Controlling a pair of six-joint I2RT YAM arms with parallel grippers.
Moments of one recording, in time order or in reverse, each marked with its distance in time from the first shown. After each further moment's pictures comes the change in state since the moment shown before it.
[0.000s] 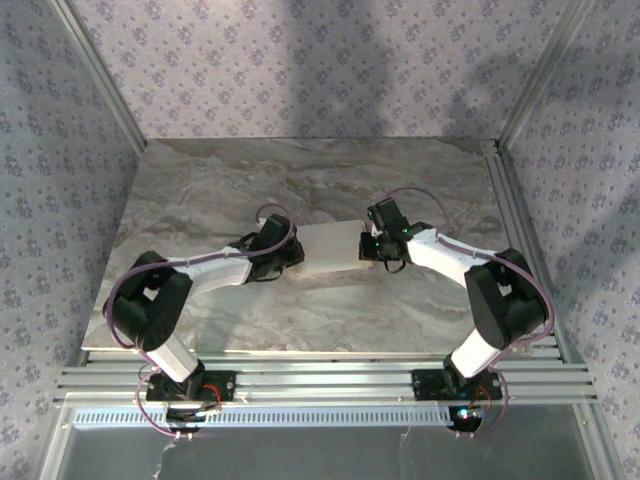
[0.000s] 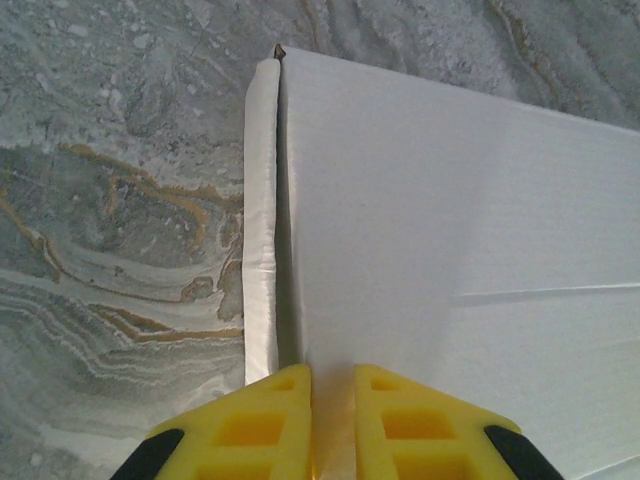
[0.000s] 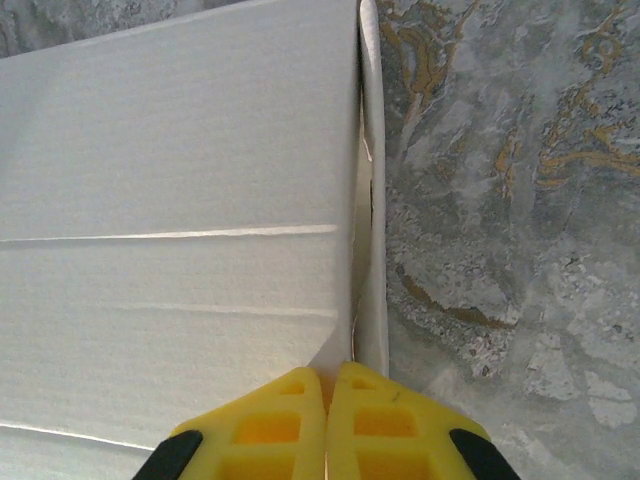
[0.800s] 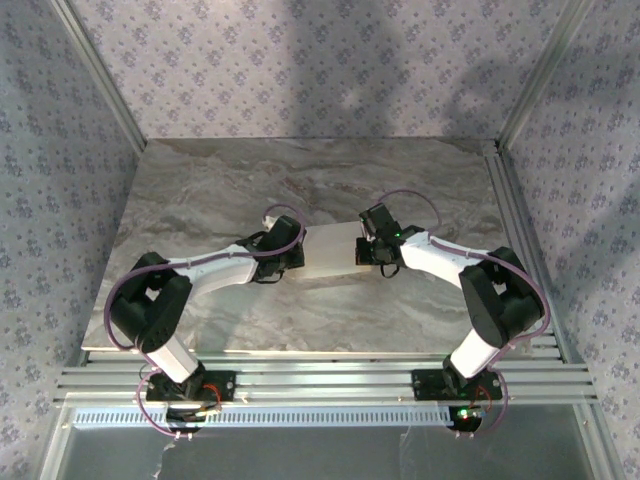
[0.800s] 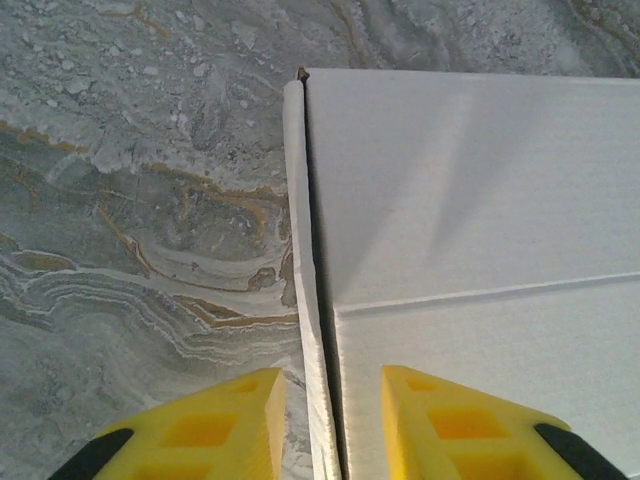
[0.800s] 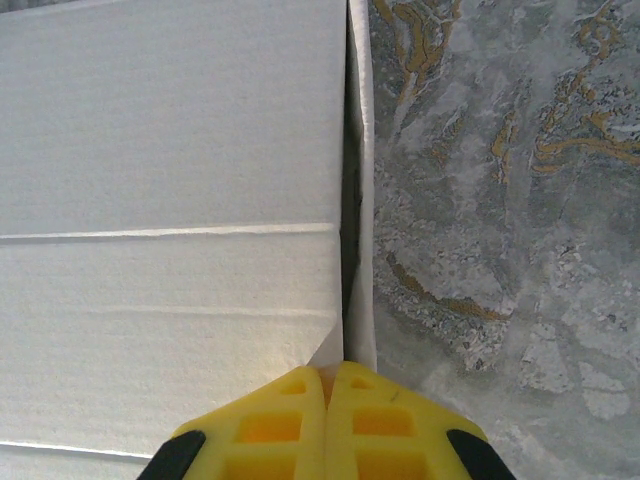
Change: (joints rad) left arm -0.051 0.001 0.069 -0.169 -0.155 0.116; right arm 0.048 0.020 -0.008 -0.001 0.098 -0.007
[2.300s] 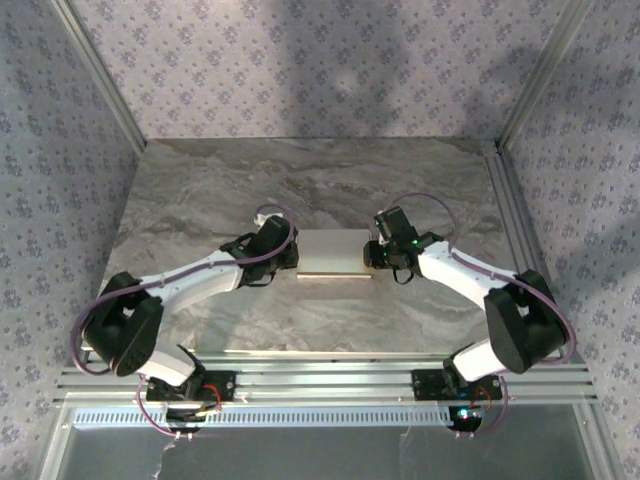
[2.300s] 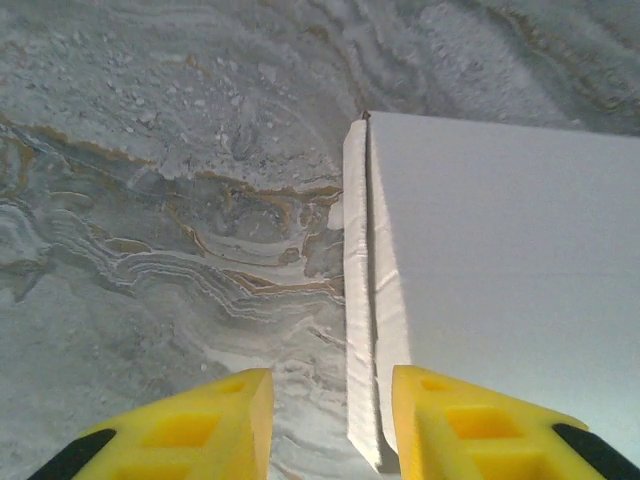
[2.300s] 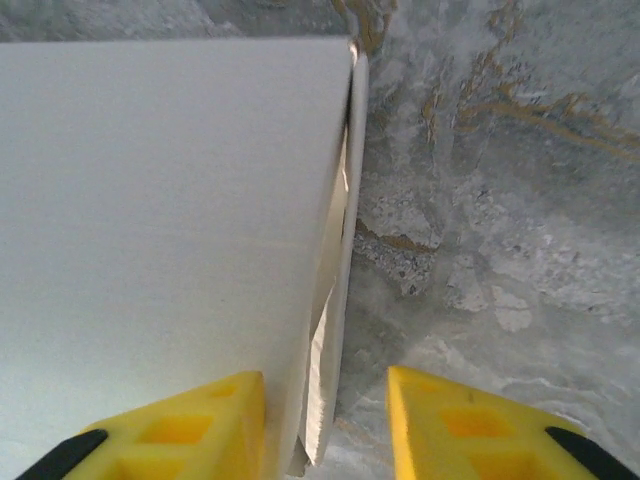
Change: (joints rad) left arm -0.014 -0.174 -0.023 -0.101 -0.026 0.049; right arm -0.035 -0.187 -0.088 -0.051 -0.025 -0.035
